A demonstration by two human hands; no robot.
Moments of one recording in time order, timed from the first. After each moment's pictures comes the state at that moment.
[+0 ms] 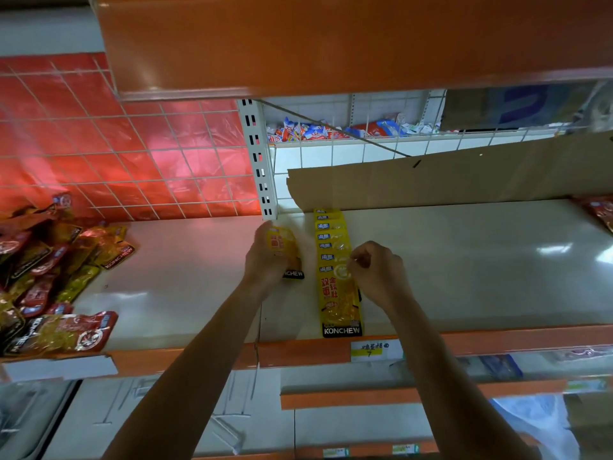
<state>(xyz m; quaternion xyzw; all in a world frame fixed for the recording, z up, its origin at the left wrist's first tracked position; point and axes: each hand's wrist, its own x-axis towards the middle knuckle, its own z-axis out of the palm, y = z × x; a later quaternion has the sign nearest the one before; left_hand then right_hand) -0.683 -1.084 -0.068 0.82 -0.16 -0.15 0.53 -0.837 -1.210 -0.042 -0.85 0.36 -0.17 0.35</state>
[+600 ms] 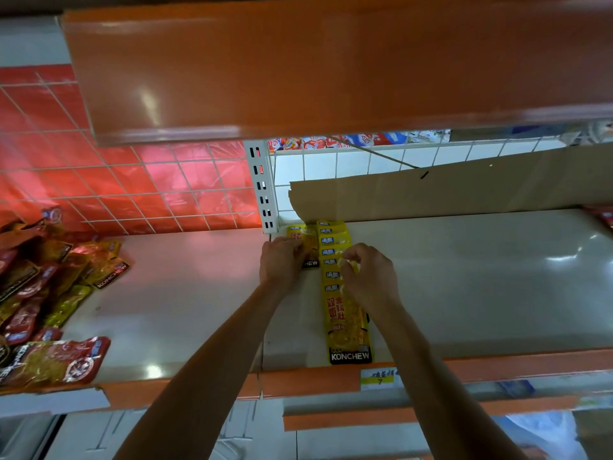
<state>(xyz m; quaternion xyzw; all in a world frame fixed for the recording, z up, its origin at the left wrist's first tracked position) -0.637 -1.128 -0.099 0.90 -0.34 0.02 0.28 -0.799 -1.211 -0.046 -0.86 0.34 -0.20 0.32</state>
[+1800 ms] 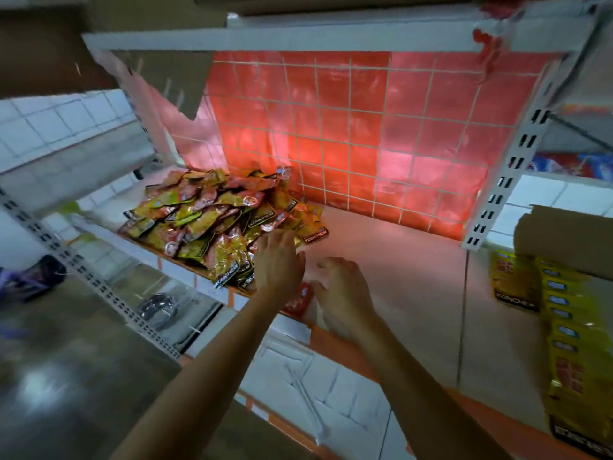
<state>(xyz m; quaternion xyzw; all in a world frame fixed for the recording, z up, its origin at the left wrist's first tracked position) -0.574 -0.822 -0.064 0.97 -0.08 0.14 0.16 -0.640 -0.940 -0.062 -0.95 0.02 -0.06 0.30</state>
